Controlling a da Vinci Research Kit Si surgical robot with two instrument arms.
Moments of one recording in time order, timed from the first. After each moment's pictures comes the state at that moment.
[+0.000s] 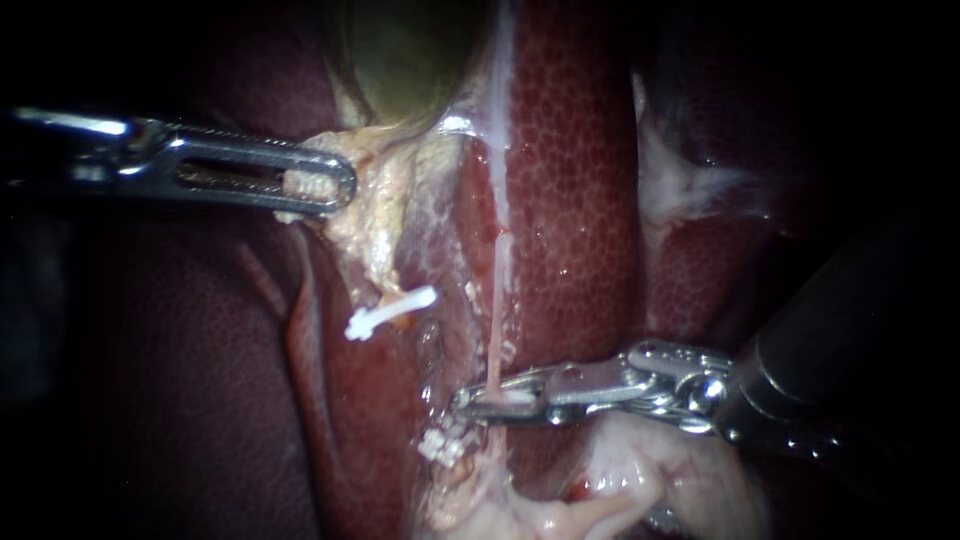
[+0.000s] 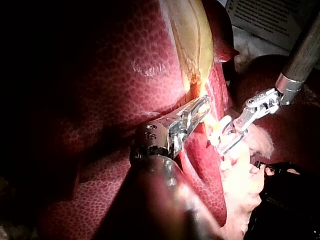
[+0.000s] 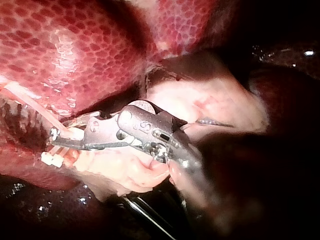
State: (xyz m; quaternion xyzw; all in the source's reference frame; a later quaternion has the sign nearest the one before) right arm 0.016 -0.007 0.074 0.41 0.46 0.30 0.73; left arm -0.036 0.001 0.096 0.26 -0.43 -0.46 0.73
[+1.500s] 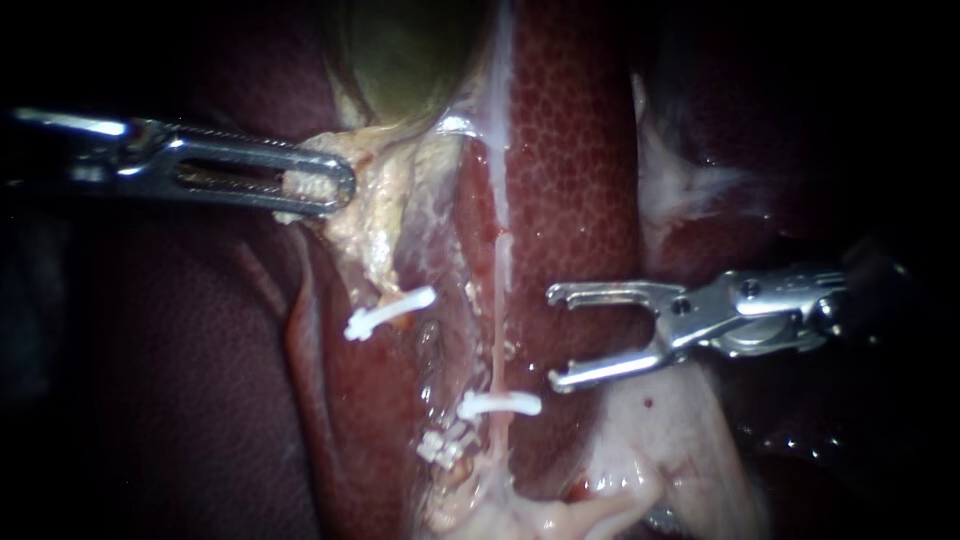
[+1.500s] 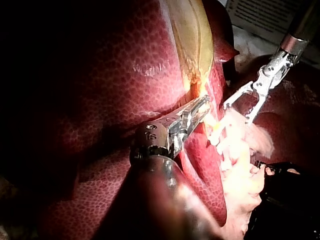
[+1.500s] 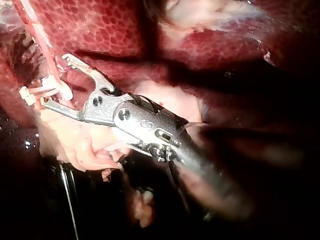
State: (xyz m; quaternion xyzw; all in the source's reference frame) right arm 0.008 0.002 0.063 0.25 0.60 0.14 0.75; left arm -0.036 0.001 0.096 0.26 -0.43 -0.46 0.73
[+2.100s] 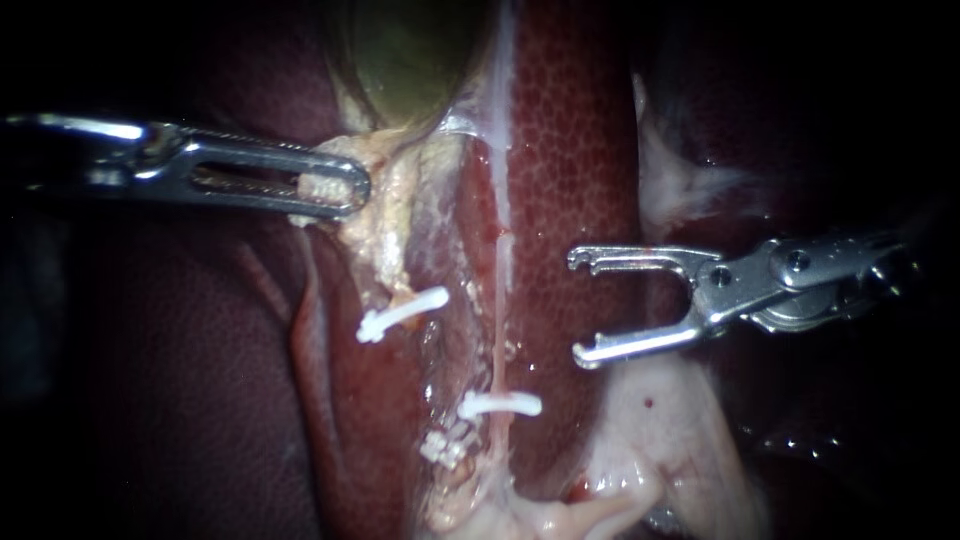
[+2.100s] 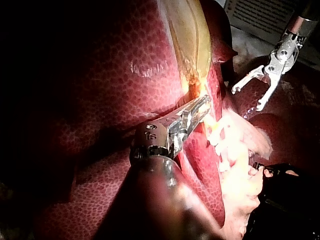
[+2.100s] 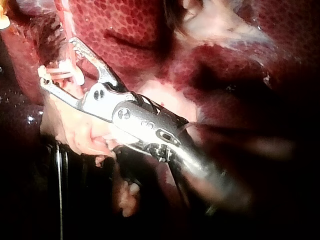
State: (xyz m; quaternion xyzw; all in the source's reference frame) right arm 0.007 0.003 0.059 0.23 0.62 0.12 0.74; left arm -0.038 0.000 0.098 0.25 -0.43 -0.46 0.73
